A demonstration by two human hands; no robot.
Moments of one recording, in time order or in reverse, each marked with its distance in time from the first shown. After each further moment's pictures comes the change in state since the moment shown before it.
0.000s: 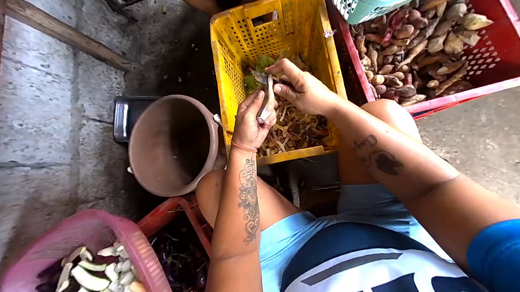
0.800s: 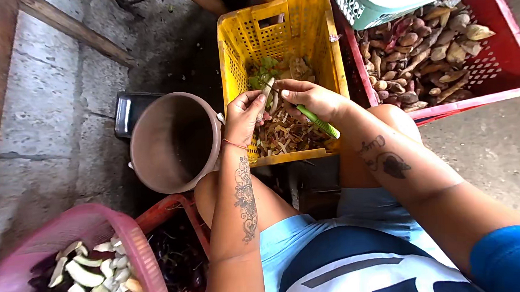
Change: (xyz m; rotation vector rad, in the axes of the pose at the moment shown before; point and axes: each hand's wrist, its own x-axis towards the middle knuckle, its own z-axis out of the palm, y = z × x) left_hand 0.001 0.014 -0.020 0.458 0.217 0.056; right_hand -0.008 -0.021 -0.003 0.697 -0.222 0.459
